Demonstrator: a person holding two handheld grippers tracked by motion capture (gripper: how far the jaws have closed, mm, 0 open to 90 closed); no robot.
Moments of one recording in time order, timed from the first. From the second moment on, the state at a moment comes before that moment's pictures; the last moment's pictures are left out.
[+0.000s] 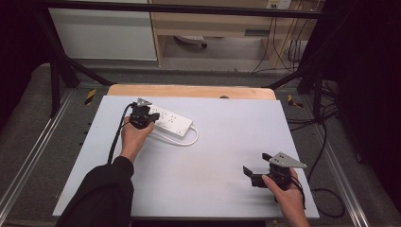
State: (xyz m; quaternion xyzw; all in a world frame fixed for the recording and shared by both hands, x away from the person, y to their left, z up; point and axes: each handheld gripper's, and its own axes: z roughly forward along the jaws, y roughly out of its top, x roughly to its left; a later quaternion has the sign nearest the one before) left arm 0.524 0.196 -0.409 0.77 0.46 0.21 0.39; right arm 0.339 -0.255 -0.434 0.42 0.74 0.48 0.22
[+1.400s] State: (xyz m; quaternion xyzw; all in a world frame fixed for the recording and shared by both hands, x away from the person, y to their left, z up) left arm 0.527 0.187 -0.428 0.78 0.47 0.21 0.37; right arm 0.338 -0.256 -0.433 0.42 0.74 0.49 0.22
